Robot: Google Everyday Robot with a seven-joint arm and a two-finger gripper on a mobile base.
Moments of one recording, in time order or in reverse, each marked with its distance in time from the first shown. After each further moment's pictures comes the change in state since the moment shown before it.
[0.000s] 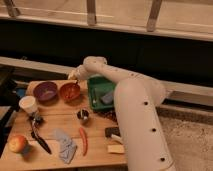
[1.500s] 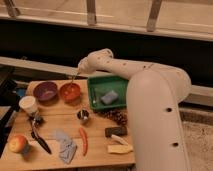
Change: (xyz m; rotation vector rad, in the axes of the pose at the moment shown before) arm -0.033 0.006 -0.102 0.068 -0.219 0.048
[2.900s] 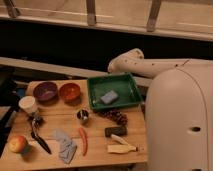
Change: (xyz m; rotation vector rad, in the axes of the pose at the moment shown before) arm -0.038 -0.150 -0.097 0.222 -0.136 0.263
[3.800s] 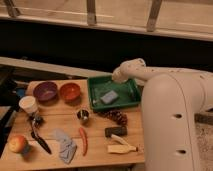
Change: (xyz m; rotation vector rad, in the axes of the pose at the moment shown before) arm 0.007 -0.062 0.063 0.033 0.069 0.150
